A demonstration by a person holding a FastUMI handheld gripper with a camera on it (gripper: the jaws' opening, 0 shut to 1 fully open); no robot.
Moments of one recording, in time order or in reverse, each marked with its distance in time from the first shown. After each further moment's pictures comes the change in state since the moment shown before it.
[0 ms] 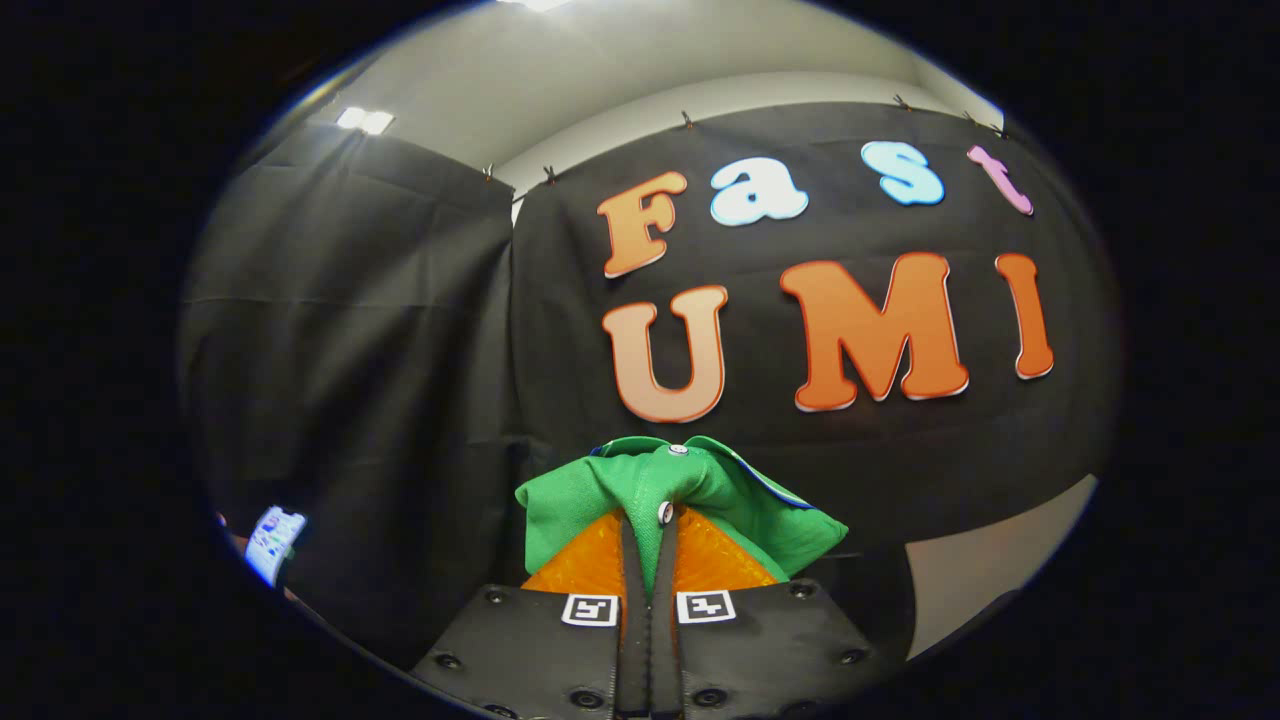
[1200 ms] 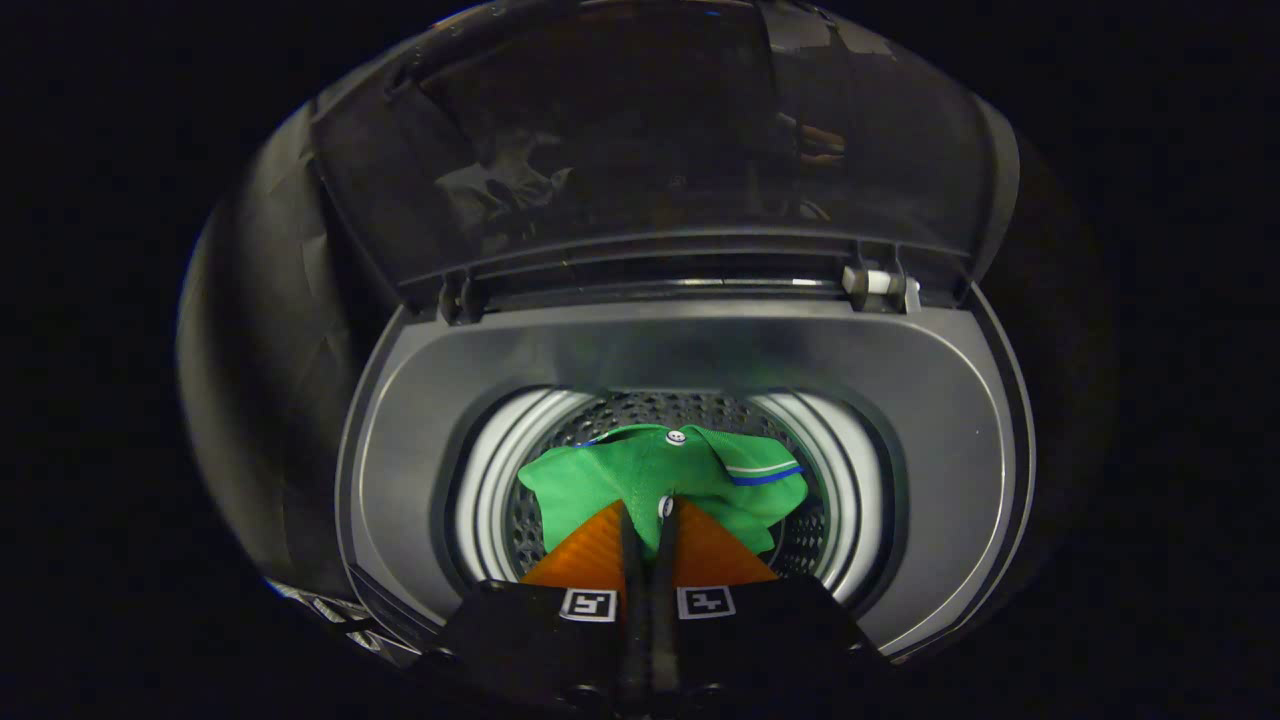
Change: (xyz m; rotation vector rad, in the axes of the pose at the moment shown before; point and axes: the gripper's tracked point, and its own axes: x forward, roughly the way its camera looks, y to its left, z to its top) arm 0.076 -0.012 -0.381 0.299 0.975 -0.273
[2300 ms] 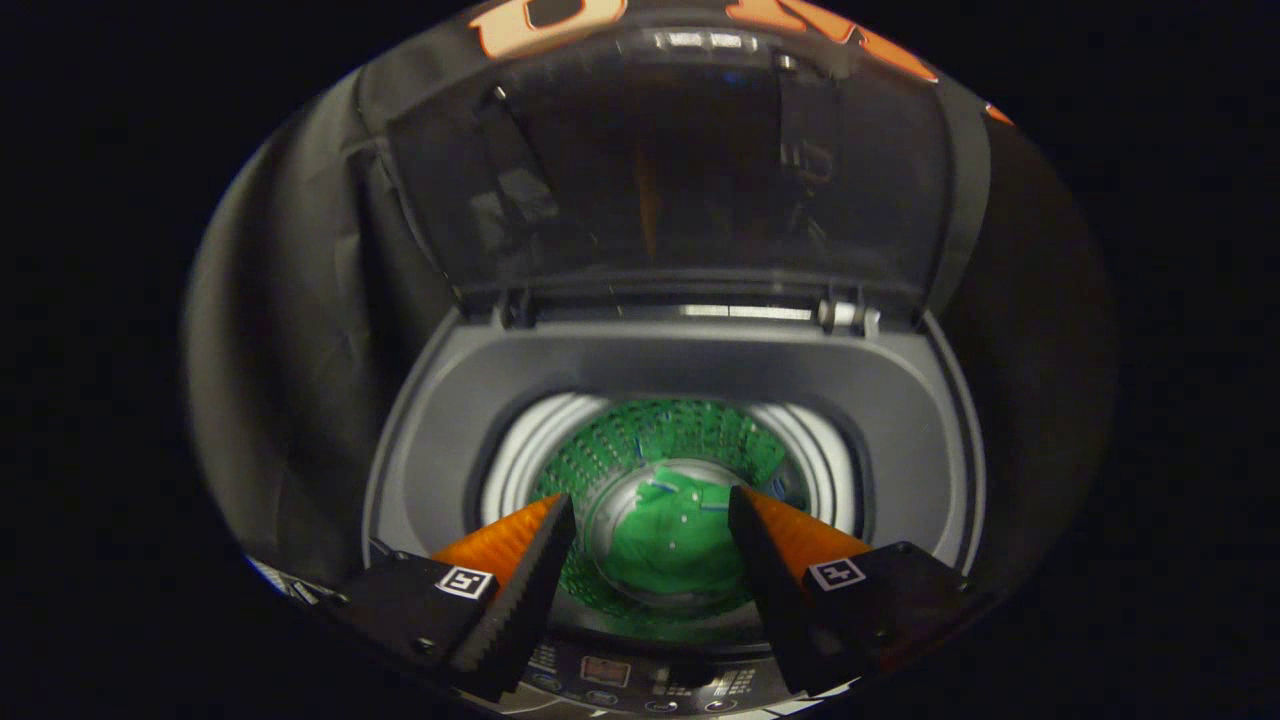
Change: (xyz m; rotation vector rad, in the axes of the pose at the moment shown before) arm -0.079 0.022 0.014 -0.088 -0.222 0.004
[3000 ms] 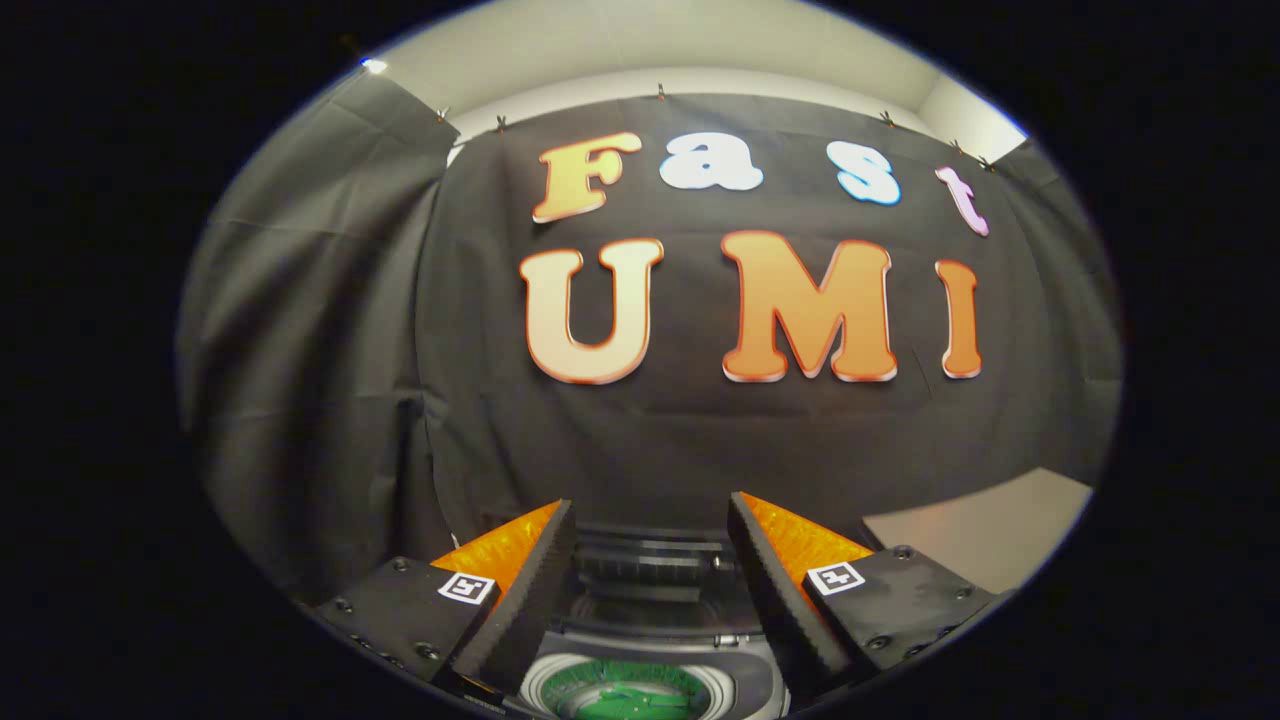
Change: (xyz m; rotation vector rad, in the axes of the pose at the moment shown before) arm -0.259 0.032 0.288 -0.164 -0.805 -0.066
